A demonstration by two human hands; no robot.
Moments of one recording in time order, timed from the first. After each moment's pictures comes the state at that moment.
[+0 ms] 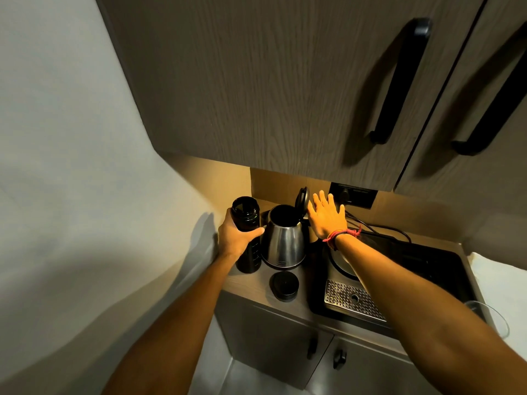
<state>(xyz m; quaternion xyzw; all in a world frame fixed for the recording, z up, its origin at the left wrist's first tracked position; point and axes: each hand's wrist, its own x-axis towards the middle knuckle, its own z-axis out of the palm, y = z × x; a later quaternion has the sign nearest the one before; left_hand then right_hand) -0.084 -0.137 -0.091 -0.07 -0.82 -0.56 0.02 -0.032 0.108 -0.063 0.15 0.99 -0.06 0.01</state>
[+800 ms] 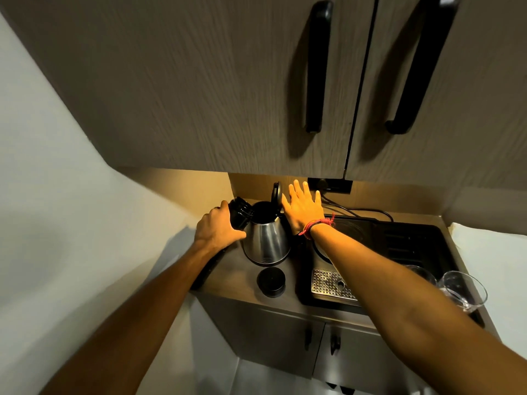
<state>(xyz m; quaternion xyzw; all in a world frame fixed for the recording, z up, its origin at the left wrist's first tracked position) -0.098 -0.117 -0.043 -0.22 -0.97 -0.11 0.02 -0.032 0.113 -0.060 0.16 0.98 -0.09 0.00</state>
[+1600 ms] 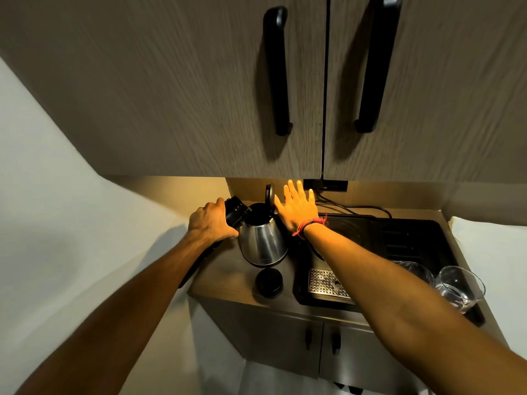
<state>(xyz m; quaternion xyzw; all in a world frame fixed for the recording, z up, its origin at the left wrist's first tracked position) -0.100 -0.105 -0.011 -0.23 -0.97 0.02 0.00 -0.030 0.117 -0.063 0.18 0.97 -0.16 -0.05</state>
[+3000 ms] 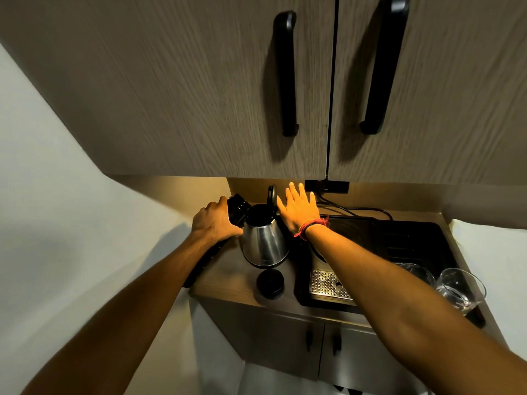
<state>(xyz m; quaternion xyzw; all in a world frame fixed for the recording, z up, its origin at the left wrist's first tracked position) -0.101 -0.105 -0.014 -0.24 -0.97 -0.03 0.02 -0.030 0.116 -0.061 0.17 0.98 -0.13 -0.01</state>
